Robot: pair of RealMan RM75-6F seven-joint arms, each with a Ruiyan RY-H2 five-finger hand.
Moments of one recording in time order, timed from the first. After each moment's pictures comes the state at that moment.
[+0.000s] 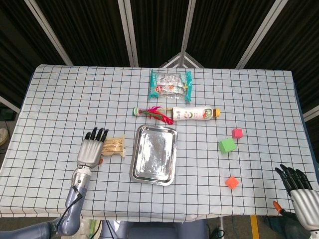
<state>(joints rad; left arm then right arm) -0.44 -1.78 -0.30 -1.45 1.12 1.12 0.94 -0.04 -0.97 -0.09 -1.67 -1.67 1.50 0.07</state>
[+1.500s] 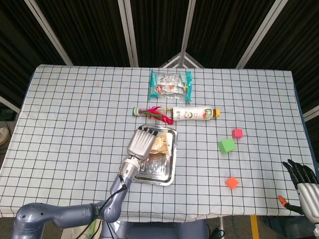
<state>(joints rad) -0.83 -2.04 -0.37 -1.32 1.01 1.08 1.03 -0.01 -0.95 -0.06 -1.66 -1.58 1.46 0.14</state>
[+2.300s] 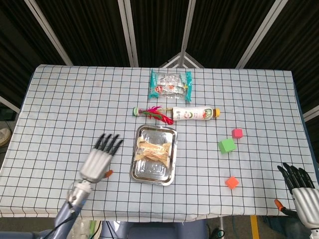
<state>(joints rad) -0.46 -1.52 0.05 -1.82 1.32 1.44 0.78 -0.04 -0.97 -0.08 -1.69 -1.64 1.51 0.03</state>
